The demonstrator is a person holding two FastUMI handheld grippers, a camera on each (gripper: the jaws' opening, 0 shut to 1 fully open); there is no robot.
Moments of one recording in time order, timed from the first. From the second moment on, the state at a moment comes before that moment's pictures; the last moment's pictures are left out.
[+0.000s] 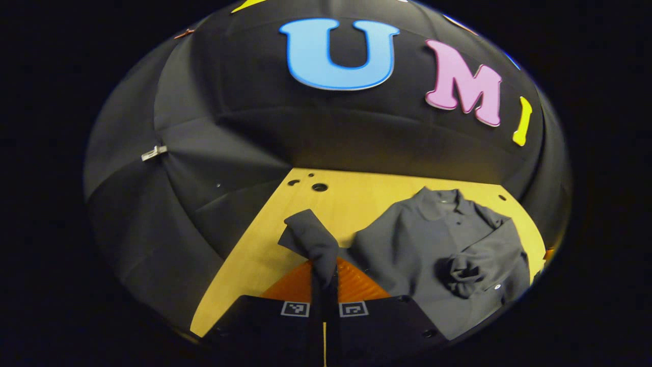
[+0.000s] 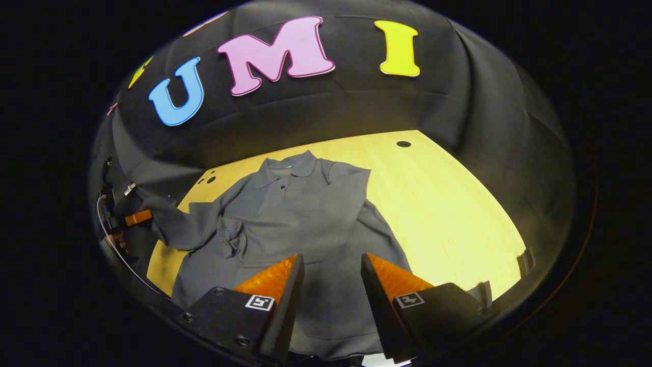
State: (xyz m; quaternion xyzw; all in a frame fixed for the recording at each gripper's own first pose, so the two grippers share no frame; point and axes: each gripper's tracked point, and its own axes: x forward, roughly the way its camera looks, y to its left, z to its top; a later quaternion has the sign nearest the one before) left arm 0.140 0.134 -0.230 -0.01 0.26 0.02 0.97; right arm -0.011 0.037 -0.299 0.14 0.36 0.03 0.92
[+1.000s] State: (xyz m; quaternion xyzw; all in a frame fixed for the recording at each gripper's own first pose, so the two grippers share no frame) left arm 0.139 -0.182 -0.267 0.03 0.29 -0.16 0.94; right arm -0.015 -0.088 -0.349 0.15 0.39 0.00 0.91
